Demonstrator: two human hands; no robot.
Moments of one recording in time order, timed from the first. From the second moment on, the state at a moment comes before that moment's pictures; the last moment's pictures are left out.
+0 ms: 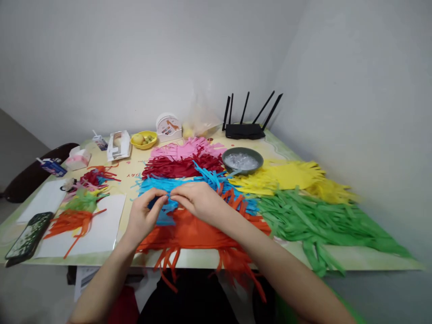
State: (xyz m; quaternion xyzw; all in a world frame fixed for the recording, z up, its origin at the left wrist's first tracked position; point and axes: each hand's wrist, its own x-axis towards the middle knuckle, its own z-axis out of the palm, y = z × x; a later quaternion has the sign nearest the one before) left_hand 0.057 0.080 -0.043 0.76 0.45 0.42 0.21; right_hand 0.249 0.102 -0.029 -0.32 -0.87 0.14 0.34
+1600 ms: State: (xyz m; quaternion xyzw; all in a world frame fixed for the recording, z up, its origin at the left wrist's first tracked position) left_hand 0.066 -0.019 -0.081 0.59 0.42 0.52 0.45; right_hand 0.220 -0.001 -0.068 -0.41 -0.55 0.53 0.49
